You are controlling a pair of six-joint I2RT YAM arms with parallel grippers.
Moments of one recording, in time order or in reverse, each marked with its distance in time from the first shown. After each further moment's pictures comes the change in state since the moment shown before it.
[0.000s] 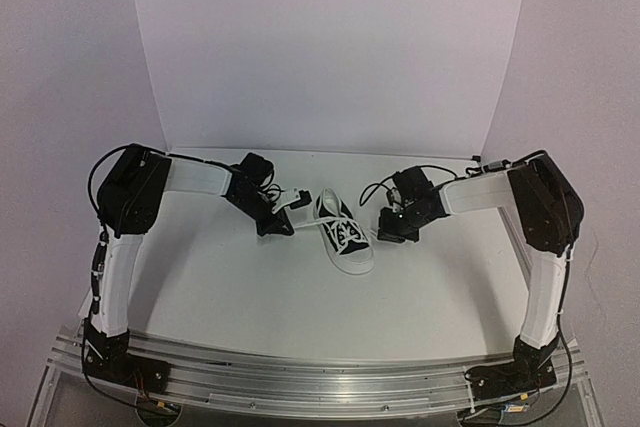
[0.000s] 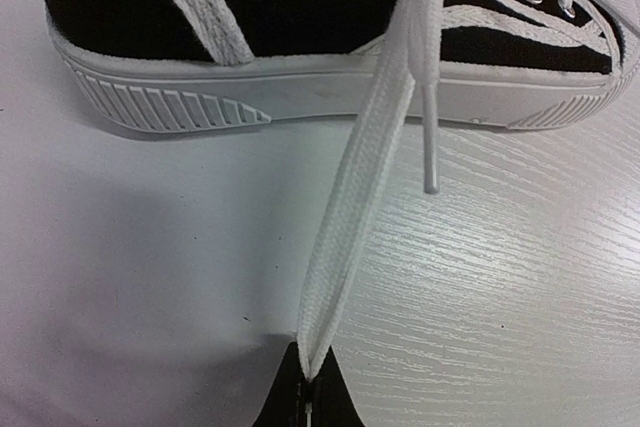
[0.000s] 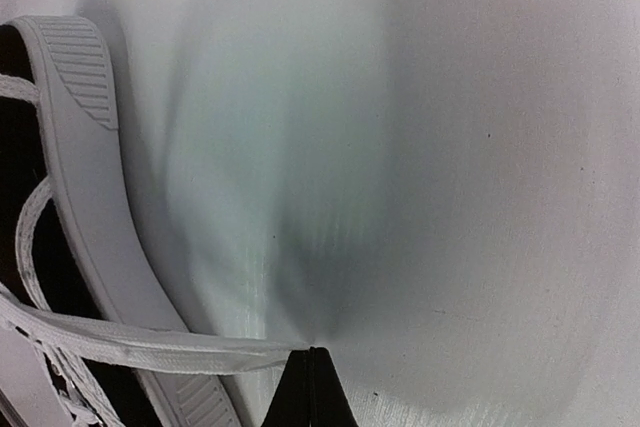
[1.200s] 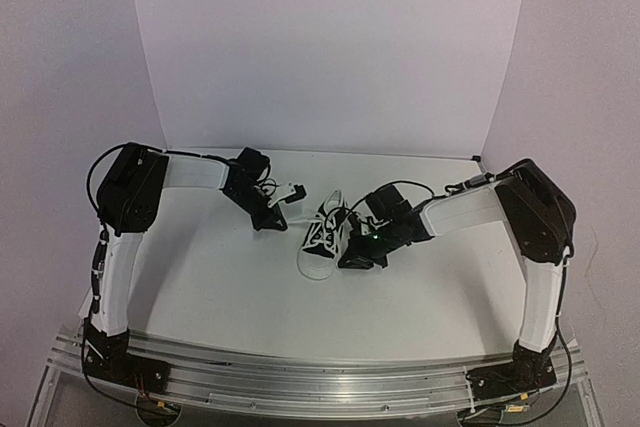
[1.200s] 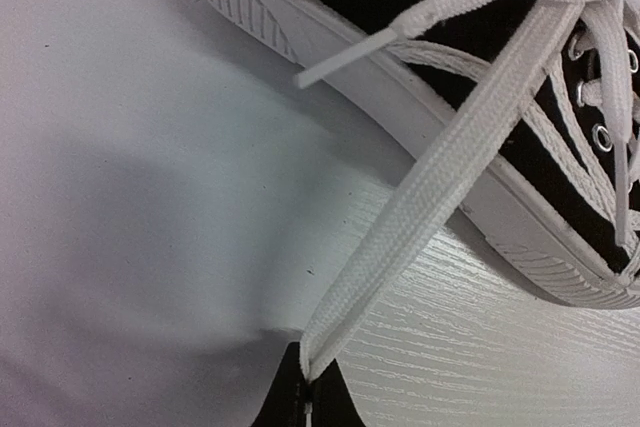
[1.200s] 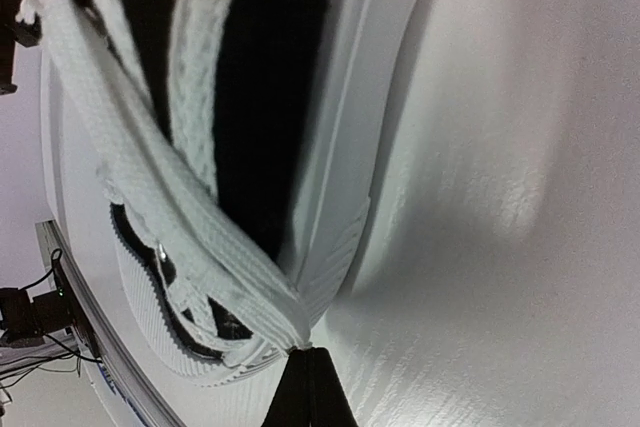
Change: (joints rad) left arm 0.022 0.008 0.057 -0.079 -0.043 -0.053; right arm 0.188 -0.003 -0.075 0.118 -0.308 0.139
